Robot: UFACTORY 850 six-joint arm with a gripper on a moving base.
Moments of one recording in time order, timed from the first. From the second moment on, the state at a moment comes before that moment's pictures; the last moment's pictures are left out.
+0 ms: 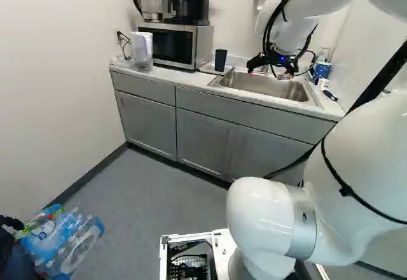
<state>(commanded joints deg) -19.8 13.5 -49.2 -3.5 -15.8 2.5</state>
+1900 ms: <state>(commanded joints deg) -4.4 15.4 -14.9 -0.8 35.3 0.6</state>
